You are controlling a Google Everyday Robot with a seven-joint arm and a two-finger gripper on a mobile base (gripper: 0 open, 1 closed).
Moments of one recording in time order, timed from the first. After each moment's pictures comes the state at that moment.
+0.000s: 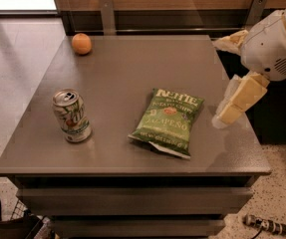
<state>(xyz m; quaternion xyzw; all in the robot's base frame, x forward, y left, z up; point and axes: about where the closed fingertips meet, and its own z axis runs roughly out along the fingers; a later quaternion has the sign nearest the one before) 0.472 -0.149 0.956 -0.62 0.72 0.10 0.31</state>
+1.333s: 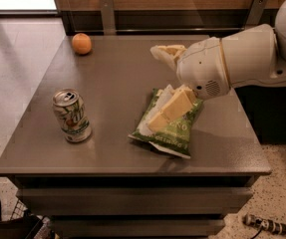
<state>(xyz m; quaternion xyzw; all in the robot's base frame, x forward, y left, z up) 0.460 -0.009 0.955 -0.60 0.61 0.28 0.44</state>
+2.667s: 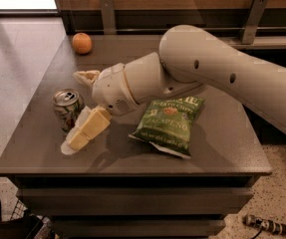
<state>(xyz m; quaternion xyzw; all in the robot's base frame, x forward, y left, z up) 0.455 0.144 0.905 -0.63 0.55 0.37 0.40</state>
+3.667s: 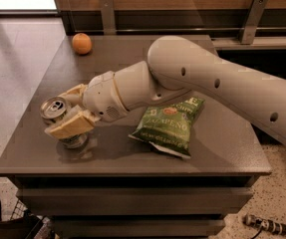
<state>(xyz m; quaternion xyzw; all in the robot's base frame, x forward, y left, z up) 0.447 0.169 0.892 -0.63 0.53 0.40 0.40</state>
